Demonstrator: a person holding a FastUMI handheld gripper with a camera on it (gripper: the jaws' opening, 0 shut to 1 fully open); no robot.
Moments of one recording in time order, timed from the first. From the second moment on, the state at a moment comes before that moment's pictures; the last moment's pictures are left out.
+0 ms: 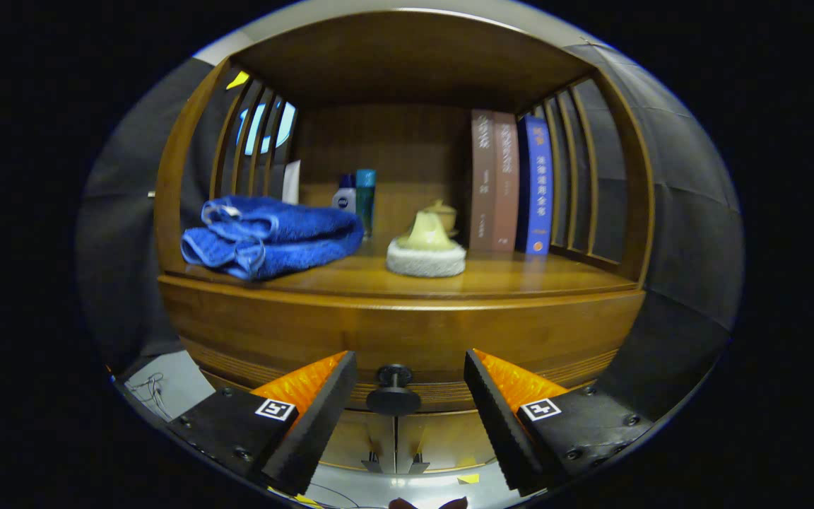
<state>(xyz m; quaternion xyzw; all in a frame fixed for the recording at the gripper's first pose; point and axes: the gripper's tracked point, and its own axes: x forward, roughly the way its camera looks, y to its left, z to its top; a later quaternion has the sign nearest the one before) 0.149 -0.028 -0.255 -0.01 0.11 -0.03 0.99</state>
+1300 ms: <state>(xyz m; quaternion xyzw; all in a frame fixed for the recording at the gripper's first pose) 0.022 -0.016 -0.020 0.04 0.05 0.01 1.00</state>
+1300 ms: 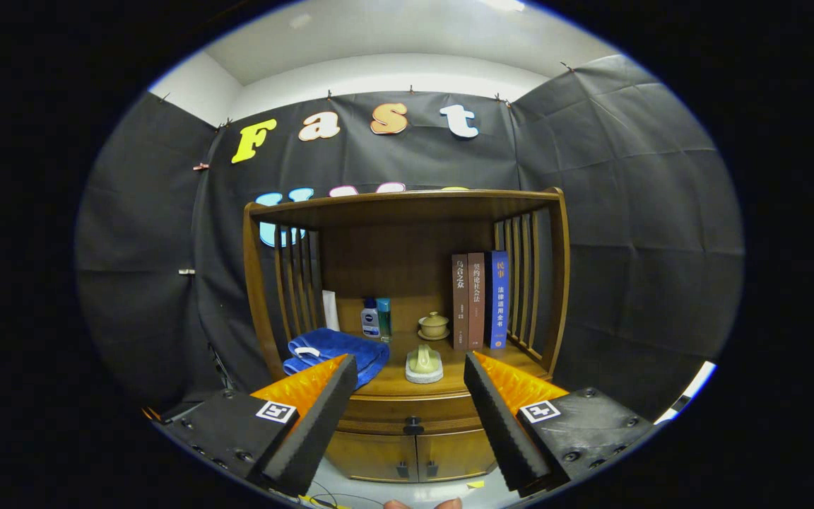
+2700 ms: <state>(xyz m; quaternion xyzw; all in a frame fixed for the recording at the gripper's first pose) 0.019 -0.005 -0.028 0.02 0.05 0.02 1.00</state>
